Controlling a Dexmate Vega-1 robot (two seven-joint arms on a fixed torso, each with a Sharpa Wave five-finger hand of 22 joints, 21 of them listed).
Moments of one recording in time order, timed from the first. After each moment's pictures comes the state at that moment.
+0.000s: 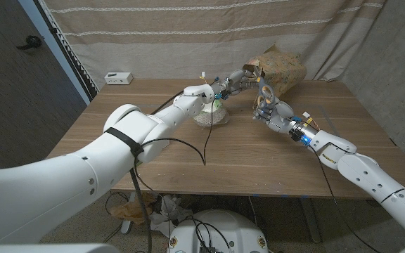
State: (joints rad) left arm 0.12 -0.12 0.53 -0.43 -0.51 -0.12 -0.59; left_hand 0.70 0.16 0.84 -0.13 0.19 0.84 -0.22 0.67 0.60 0.96 -0.20 0.71 0.63 0.86 -0.11 0.19 0.20 0.14 -0.04 1.11 0.18; right arm -1.13 -0.76 -0.20 -1.80 1.18 -0.06 0.42; right_hand 0.87 0.05 0.07 -0.10 0.28 1.01 0.06 0.88 0.48 0.72 0.01 1.41 0.71 0.52 -0.04 1.29 0.61 0.41 -0.04 1.42 0.25
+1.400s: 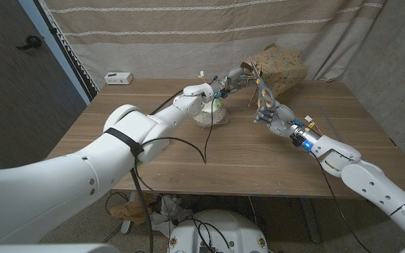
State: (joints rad) left arm 0.13 -0.11 0.51 -0.43 -0.50 -0.17 -0.59; left_hand 0.69 0.16 0.84 -0.13 0.19 0.84 -0.22 0.66 0.57 0.95 -0.20 0.71 0.62 0.85 -0.10 0.19 0.20 0.13 -0.04 1.11 0.18; right arm -1.25 -0.78 -0.16 -1.92 1.15 0.01 0.34; right_hand 0.88 0.04 0.11 -0.10 0.23 1.01 0.07 0.90 0.48 0.72 0.01 1.42 0.70 0.51 -0.04 1.32 0.58 0.39 -0.04 1.53 0.22
